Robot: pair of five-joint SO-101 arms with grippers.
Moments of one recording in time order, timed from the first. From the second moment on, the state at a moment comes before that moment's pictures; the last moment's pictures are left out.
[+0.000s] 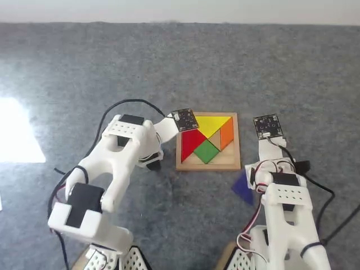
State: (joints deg) left arm 6.6 6.3 35.4 56.4 -49.6; right arm 1.0 -40.8 74.9 39.0 13.6
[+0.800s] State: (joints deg) left arm 4.6 3.9 27.6 68.1 -51.9; right arm 1.0 -40.8 74.9 39.0 13.6
